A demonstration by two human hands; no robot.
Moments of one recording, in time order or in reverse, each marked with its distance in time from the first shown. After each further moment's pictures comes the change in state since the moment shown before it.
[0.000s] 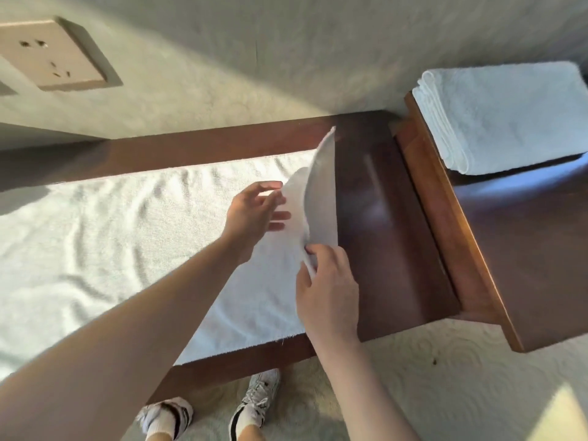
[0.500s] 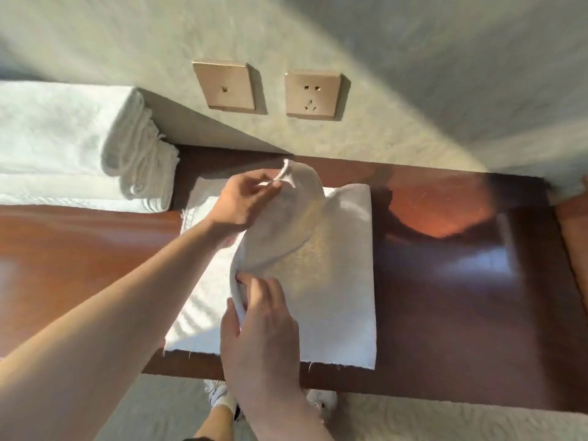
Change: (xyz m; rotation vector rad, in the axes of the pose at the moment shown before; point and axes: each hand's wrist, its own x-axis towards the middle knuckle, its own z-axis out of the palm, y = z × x) left_hand -0.059 0.049 -0.287 0.048 0.131 0.243; right_hand -0.144 -0.238 0.114 0.249 -0.289 -0.431
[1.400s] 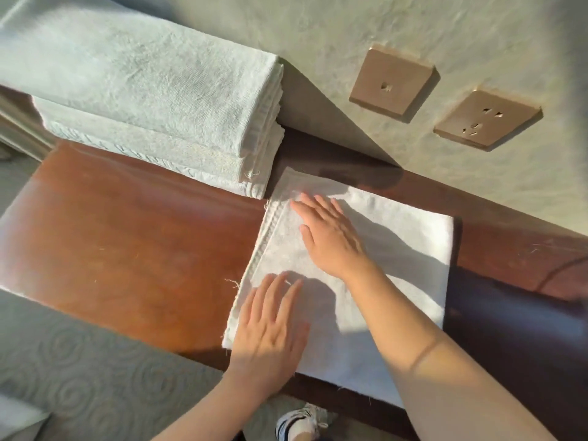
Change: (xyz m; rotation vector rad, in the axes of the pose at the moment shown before) left_hand -0.172 -0.128 -0.058 1.056 0.161 0.035; right_hand 0.194 0.035 0.105 -0.595 -0.492 -0.429
